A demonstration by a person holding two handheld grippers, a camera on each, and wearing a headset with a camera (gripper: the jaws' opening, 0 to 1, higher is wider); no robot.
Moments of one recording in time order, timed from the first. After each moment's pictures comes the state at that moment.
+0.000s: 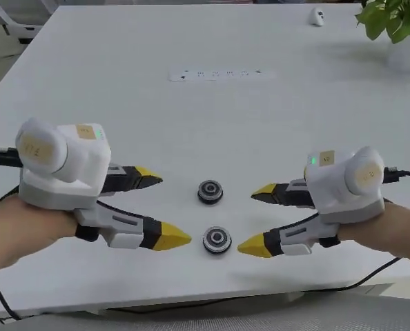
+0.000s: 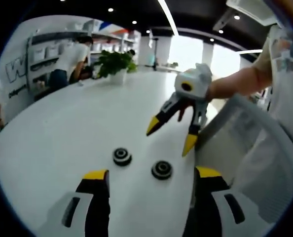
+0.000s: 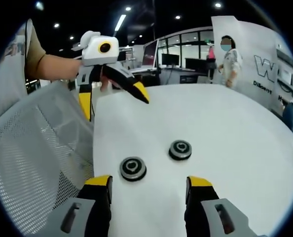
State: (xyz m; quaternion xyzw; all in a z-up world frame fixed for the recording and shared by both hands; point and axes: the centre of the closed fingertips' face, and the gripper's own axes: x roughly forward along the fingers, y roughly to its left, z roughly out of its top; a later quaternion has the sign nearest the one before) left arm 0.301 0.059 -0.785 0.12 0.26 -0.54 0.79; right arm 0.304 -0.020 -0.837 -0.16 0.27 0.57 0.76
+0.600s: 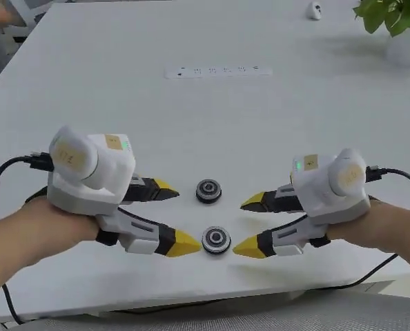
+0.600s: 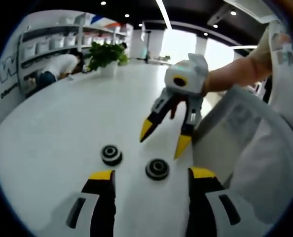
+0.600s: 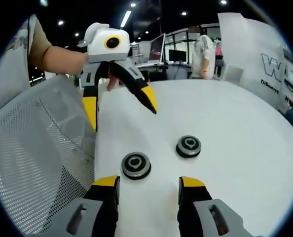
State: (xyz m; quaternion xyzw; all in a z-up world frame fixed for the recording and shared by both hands) left arm 0.301 0.042 -0.807 0.13 0.29 -0.57 0.76; right arm 0.300 -0.012 -0.852 -0.17 0.28 0.59 0.73
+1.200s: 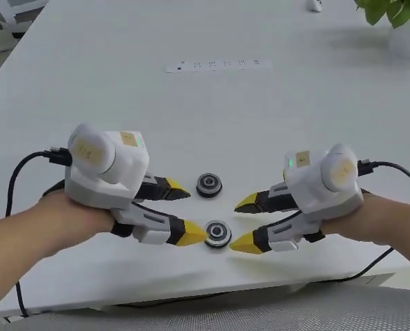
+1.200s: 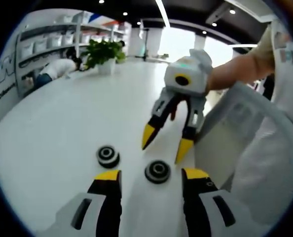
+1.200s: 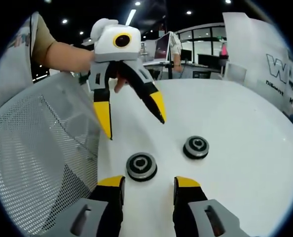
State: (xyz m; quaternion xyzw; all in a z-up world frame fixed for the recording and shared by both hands) left arm 0.301 0.029 -0.817 0.14 0.29 -0.57 0.75; right arm 0.292 -0.005 -0.856 -0.17 0.28 0.61 0.72
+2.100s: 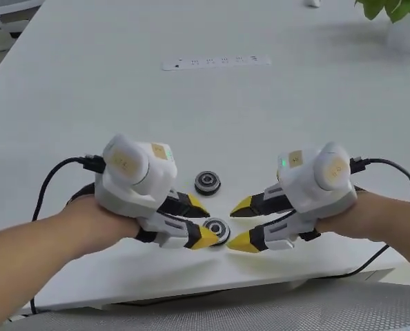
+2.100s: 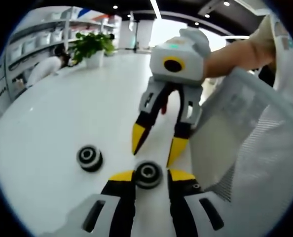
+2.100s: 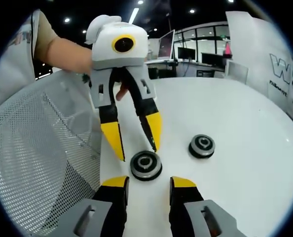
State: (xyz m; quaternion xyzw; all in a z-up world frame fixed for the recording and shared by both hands) left arm 0.288 0.006 -0.842 0.17 0.31 -0.60 0.72; right arm 0.286 -0.003 -0.861 -0.18 0.29 0.62 0.71
